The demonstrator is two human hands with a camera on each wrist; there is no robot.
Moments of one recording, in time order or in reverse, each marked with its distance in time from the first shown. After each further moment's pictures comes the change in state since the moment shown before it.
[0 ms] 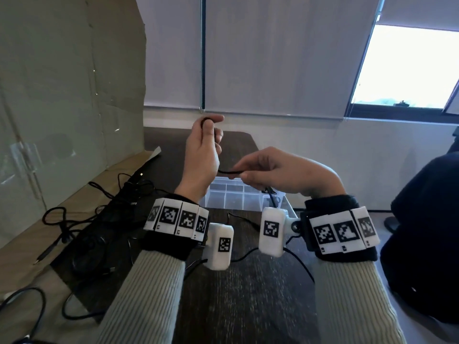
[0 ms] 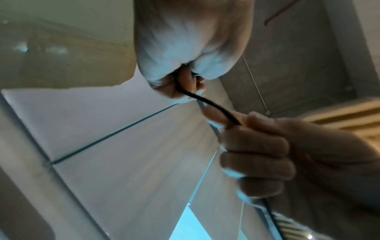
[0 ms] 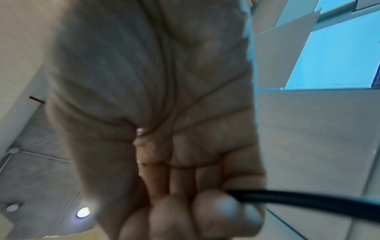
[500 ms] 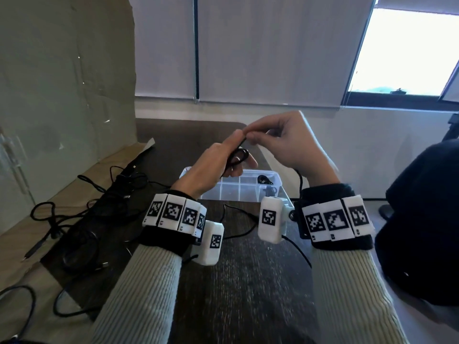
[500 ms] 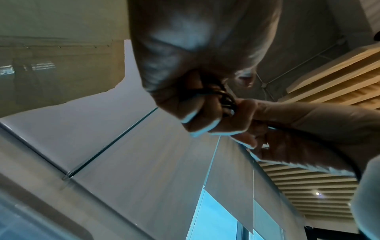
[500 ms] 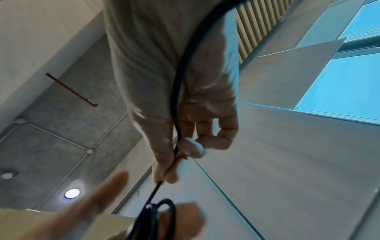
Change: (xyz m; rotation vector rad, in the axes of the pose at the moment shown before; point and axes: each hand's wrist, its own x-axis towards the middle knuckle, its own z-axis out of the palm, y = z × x) left_hand -0.011 -0.012 0.000 0.348 -0.580 -0.194; right_hand 0.013 0.017 -0.008 0.003 0.667 -0.064
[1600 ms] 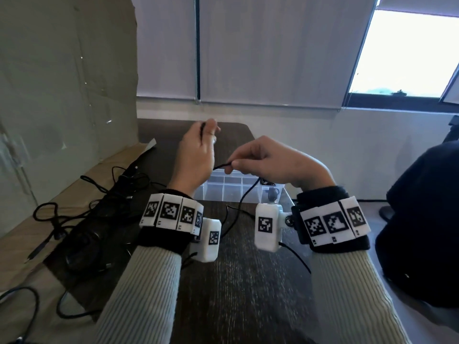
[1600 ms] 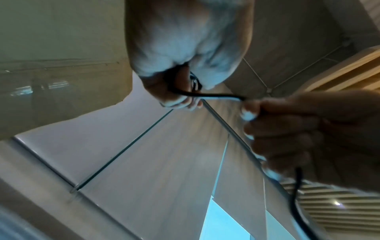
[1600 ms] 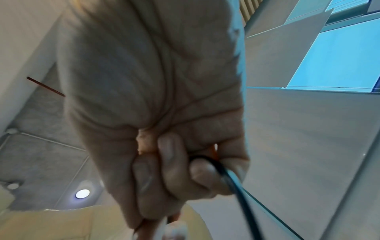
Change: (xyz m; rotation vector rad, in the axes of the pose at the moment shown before) left_hand 0.006 -0.018 -0.020 0.128 0.587 0.147; right_hand -0.007 -0.012 0.016 -0.063 -0.530 0.048
